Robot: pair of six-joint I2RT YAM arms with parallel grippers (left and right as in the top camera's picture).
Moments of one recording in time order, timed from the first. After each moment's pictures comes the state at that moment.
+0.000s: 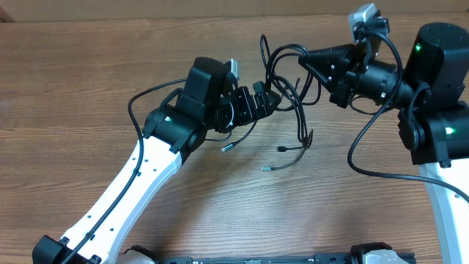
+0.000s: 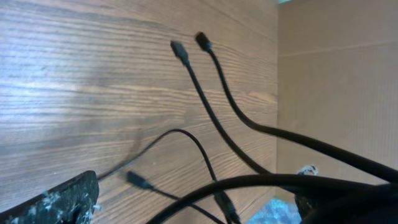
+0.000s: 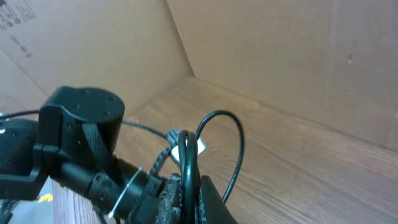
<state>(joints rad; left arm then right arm) -0.51 1.46 1.28 -0.53 0.43 -0.90 0.11 1.27 1.49 -0.55 -0.86 0.07</state>
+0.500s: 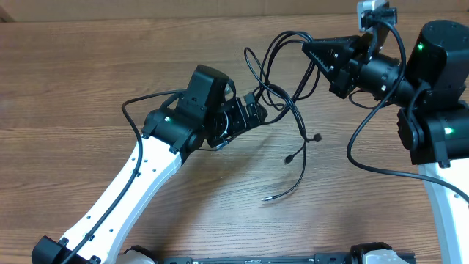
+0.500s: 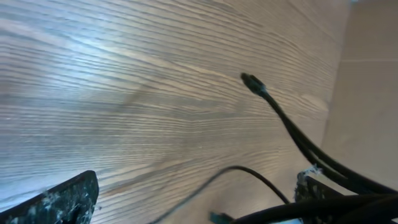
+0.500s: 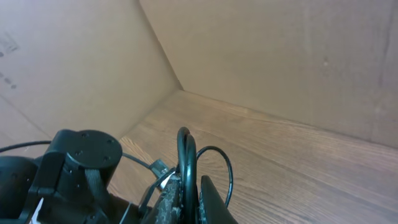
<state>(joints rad) -0.51 1.46 1.29 -0.73 0.32 -0.91 0.11 1.27 1.49 -0.49 -0.76 0.21</state>
